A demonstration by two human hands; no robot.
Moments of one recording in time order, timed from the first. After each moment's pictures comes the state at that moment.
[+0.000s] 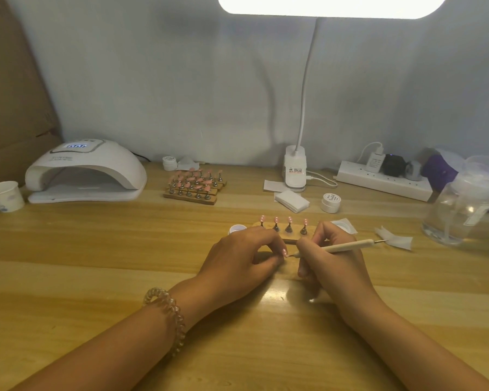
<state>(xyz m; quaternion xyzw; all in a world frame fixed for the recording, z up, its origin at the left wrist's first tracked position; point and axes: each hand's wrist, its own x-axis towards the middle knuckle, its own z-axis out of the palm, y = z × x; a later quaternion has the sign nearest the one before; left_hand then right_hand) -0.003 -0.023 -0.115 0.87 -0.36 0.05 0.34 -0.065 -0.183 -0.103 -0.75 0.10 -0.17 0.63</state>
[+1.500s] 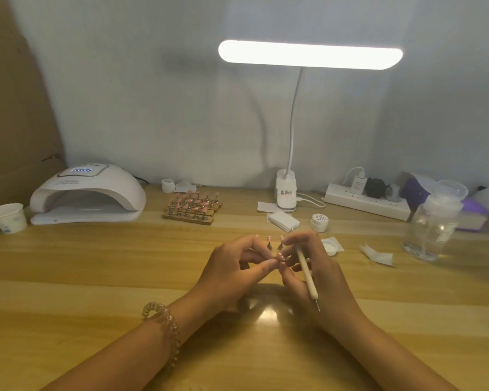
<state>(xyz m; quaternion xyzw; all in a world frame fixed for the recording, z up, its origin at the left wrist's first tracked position) -0.007 -0.021 -0.106 0.76 -0.33 0.02 0.55 -0.072 -0.188 -0.111 -0.86 -0.11 -0.29 0.41</state>
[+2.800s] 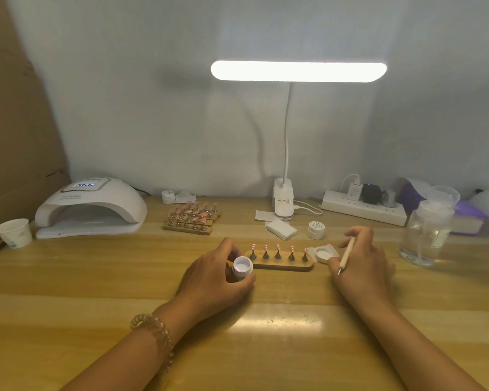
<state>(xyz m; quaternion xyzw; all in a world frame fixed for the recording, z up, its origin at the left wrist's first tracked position) 0.006 -0.001 -0.108 0.91 -0.26 0.08 0.31 -0.057 -0.250 -0.108 -0.89 0.19 -0.31 0.26</state>
